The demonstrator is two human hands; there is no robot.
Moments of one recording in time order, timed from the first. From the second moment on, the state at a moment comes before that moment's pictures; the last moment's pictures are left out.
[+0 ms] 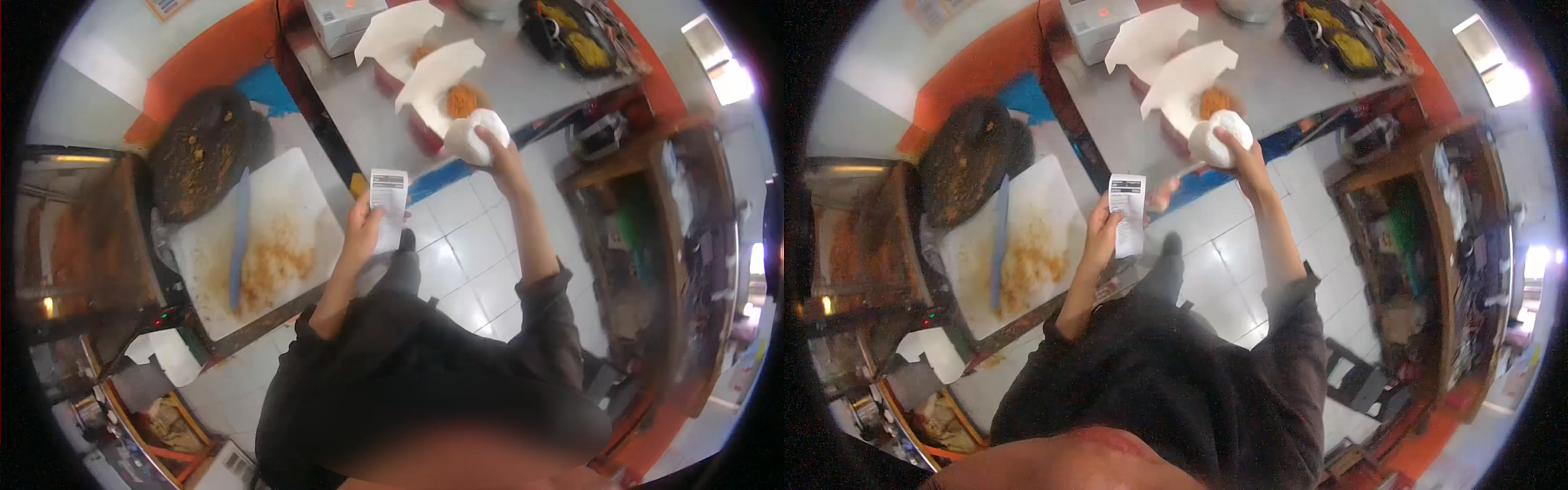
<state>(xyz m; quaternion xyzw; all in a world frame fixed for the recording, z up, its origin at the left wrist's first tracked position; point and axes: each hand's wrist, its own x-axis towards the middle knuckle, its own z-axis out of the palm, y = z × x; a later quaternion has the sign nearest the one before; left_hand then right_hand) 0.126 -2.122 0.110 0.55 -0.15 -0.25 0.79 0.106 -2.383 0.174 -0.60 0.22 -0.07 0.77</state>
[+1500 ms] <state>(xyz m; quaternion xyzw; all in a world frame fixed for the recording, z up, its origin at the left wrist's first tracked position) 0.210 -2.330 0.019 0.77 0.24 -0.06 0.59 0.465 -2.579 0.098 -0.92 -0.13 0.25 0.29</state>
